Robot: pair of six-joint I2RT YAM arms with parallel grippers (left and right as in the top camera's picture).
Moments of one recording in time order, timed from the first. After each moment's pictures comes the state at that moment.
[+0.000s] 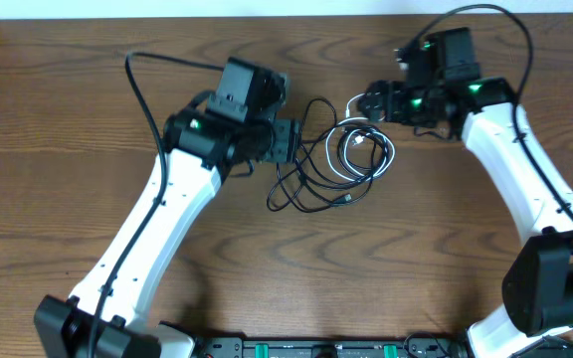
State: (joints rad) left arm -0.42 1.56 1.50 -0.95 0.17 -0.23; right arm 0.17 1.77 1.47 -0.71 -0.37 0.31
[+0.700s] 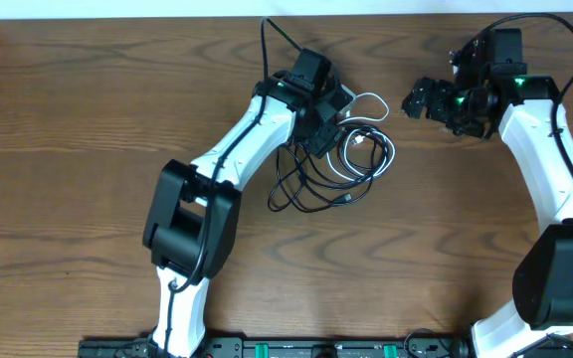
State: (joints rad) left arm -0.49 2.13 1.68 -0.75 0.22 0.31; right arm 0.03 1.78 1.47 -0.81 -0.29 0.31
